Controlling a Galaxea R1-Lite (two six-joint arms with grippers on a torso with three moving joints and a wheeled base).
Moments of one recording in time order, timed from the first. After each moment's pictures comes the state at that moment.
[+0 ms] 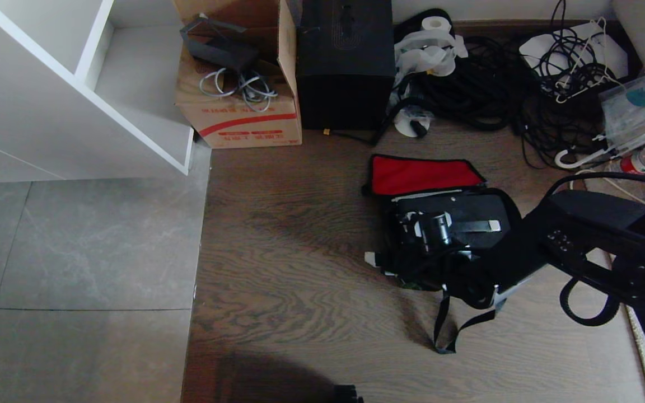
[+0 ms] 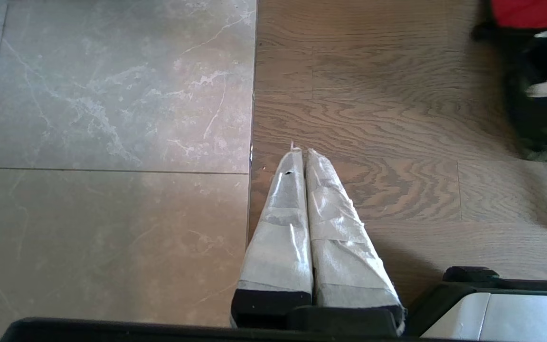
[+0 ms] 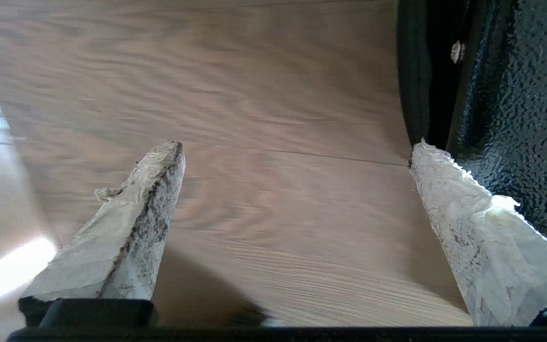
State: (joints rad) left arm 0.00 0.00 0.00 -0.02 0.00 0.01; right arm 0.40 2.34 -1.15 -0.65 -0.10 0.30
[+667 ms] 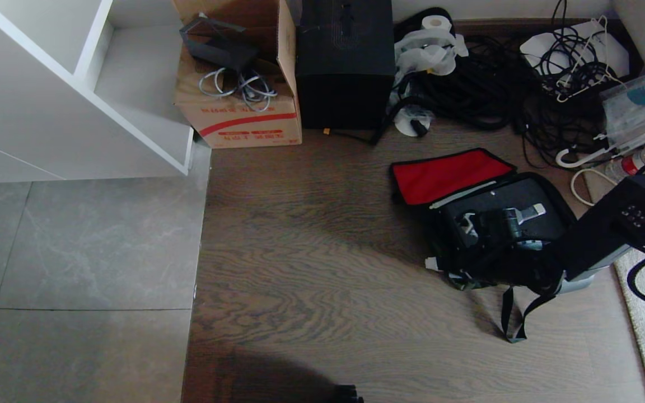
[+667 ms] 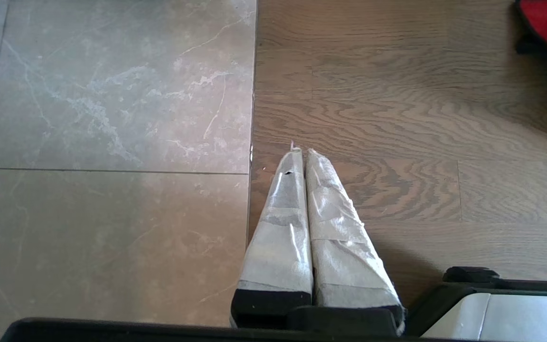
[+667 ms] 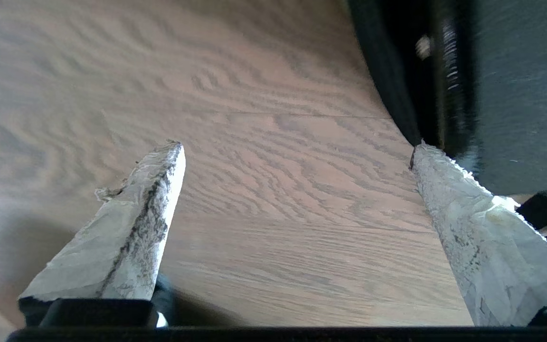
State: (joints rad) left arm 0.00 0.00 0.00 -0.02 0.00 0.01; right arm 0.16 2.21 -1.01 -0.54 -0.01 0.15
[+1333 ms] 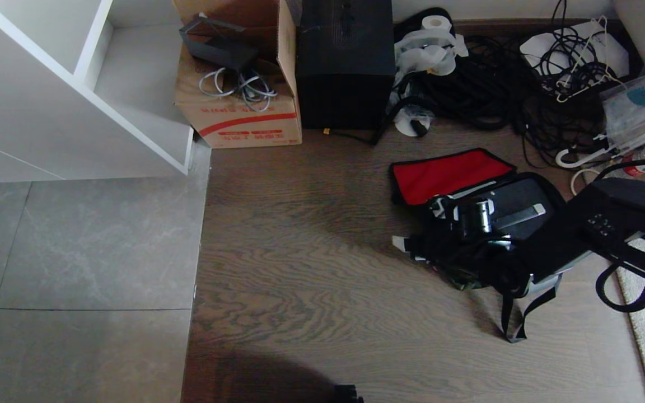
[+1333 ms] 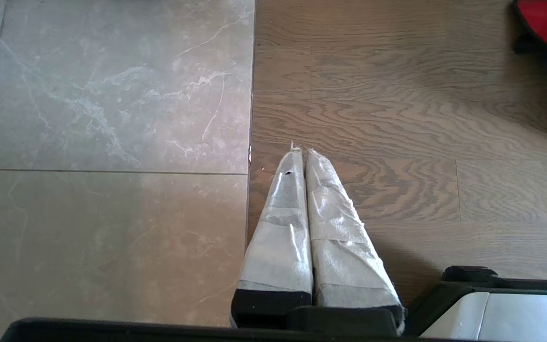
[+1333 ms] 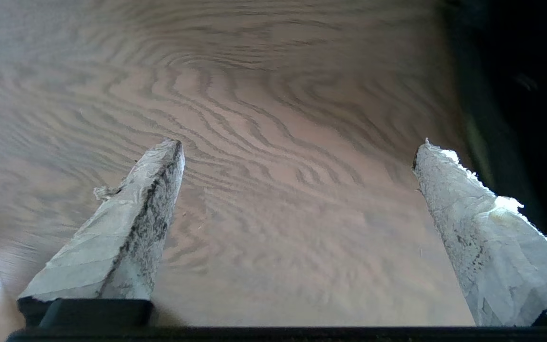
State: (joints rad) left arm 0.00 0.00 0.00 -0.02 0.00 0.01; right arm 0.31 2.27 -1.09 -0.77 0.01 0.15
